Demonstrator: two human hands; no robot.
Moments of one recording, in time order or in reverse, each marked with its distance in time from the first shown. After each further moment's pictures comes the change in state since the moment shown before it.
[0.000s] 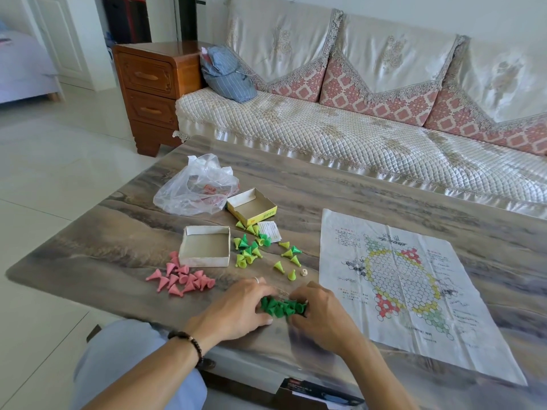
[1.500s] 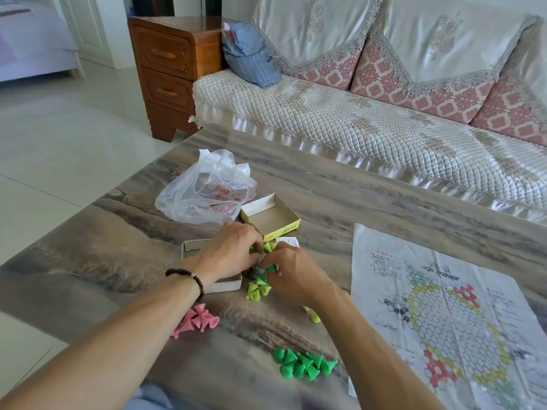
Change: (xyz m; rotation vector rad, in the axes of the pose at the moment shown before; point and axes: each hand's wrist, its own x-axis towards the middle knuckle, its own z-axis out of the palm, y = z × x) left_hand 0.104 -0.089 -0.069 0.145 0.198 -0.066; right_hand 0.161 -0.041 0.004 -0.092 -0.150 -0.236
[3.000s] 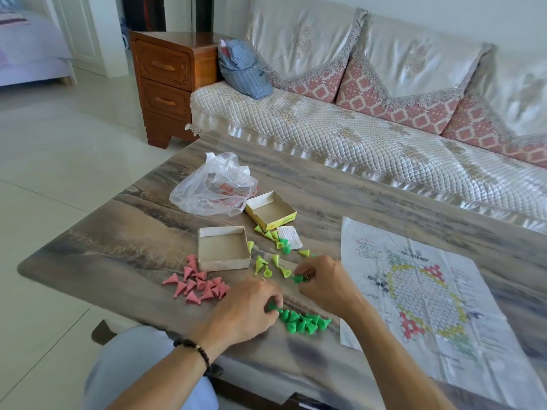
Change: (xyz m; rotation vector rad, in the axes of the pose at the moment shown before) left_hand -0.121 0.066 0.016 -0.235 -0.058 -0.003; right_hand -0.090 -0.017 -0.013 0.065 0.131 0.318
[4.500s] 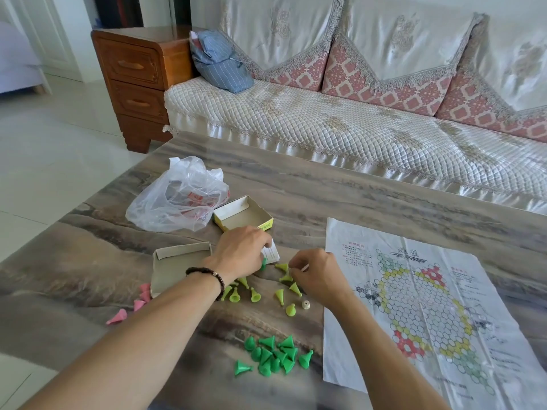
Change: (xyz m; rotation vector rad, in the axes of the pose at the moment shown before) left_hand 0.152 -0.021 -0.002 0.411 -0.023 -0.036; right_hand 0.063 0.061 0.000 0.152 0.109 0.068
